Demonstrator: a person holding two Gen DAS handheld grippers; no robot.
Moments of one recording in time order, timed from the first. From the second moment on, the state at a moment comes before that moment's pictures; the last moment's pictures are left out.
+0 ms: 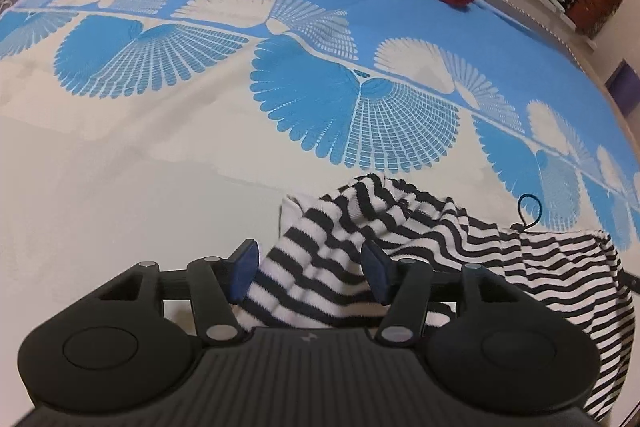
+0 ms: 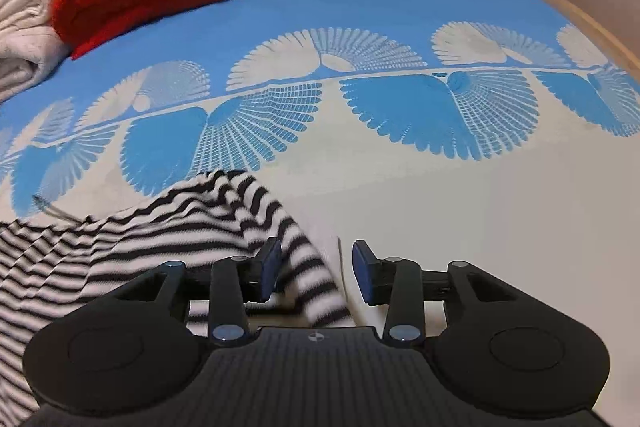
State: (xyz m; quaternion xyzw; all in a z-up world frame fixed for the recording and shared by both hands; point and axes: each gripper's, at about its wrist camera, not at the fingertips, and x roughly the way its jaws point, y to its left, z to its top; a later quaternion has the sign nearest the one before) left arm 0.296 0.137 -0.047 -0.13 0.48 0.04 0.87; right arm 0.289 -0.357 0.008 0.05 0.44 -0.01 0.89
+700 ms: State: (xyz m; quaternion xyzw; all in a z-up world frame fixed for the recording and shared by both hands) left arm 0.329 0.114 -0.058 -0.03 0.49 0.06 0.87; right arm 0.324 -0.331 -0.012 -0.01 0.46 -0.02 0.89
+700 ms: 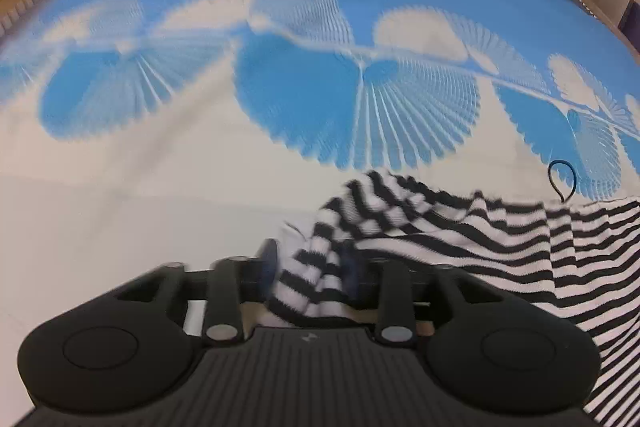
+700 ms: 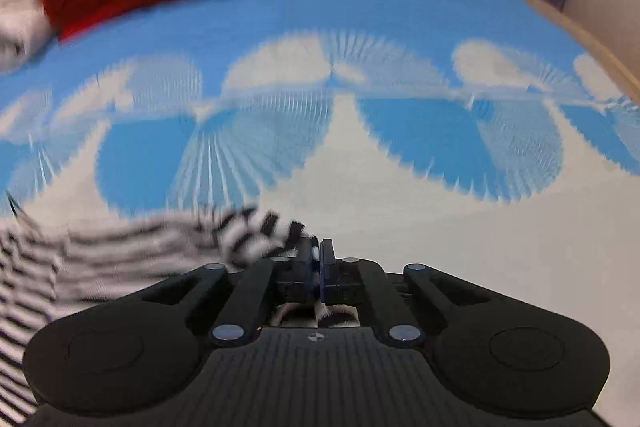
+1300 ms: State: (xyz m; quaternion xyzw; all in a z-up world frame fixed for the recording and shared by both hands) left arm 0.327 0.027 -0.080 -0.01 0.50 -0.09 0.86; right arm 0.285 -0.250 -0.011 -0.08 0.47 0.18 0.86
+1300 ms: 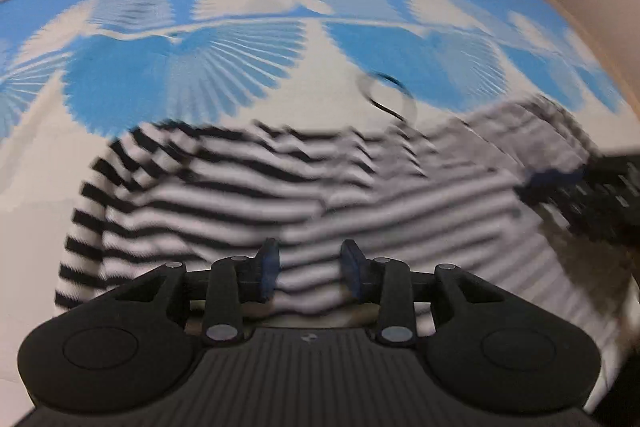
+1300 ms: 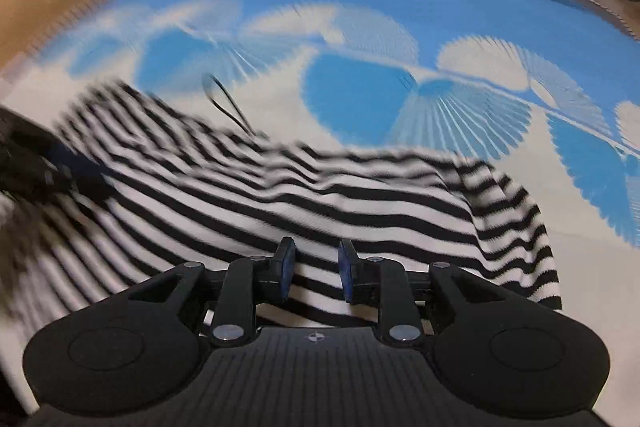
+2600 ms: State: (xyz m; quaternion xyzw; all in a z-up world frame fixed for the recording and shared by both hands) left arm 0.225 0.141 -0.060 -0.04 0.63 -0.11 0.77; right arm 0.169 -0.391 0.013 -0.06 0.56 0.08 0.82
